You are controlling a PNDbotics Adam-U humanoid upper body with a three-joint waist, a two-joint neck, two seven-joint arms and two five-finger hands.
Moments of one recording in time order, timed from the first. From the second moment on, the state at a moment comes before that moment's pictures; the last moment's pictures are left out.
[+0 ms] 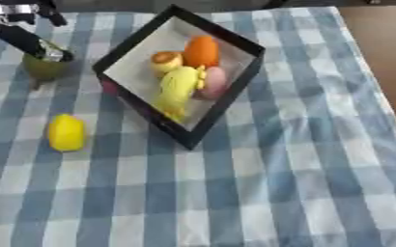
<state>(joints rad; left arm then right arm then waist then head) -1.03 0.63 -0.21 -0.94 -0.78 -0.08 -0.73 -0.09 -0.71 -0.12 -1.98 -0.18 -0.03 -0.30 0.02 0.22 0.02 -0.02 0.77</state>
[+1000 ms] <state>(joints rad) -1.00 0.64 -0.15 -0.83 -0.96 -0.02 -0.68 -0.09 -0.69 -0.11 -1.98 -0.16 -0.01 -0.30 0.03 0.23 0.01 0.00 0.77</state>
